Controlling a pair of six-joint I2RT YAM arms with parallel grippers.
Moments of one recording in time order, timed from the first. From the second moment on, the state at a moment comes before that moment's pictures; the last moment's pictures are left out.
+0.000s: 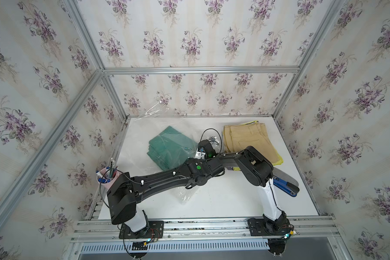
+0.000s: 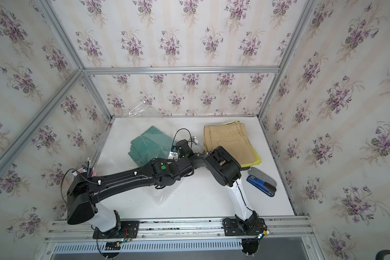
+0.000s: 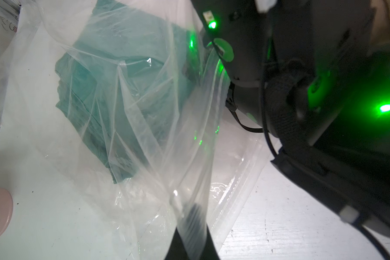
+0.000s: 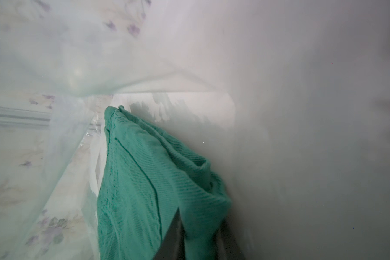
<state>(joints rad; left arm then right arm) -1.06 1.61 1.31 -1.00 -0.64 -0.84 0.74 2.20 1.22 0.43 0.14 1.22</state>
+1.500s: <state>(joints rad) -0.95 1.43 1.18 -0.86 -0.41 -0.73 0.79 1.42 0.31 0.60 0.09 1.16</state>
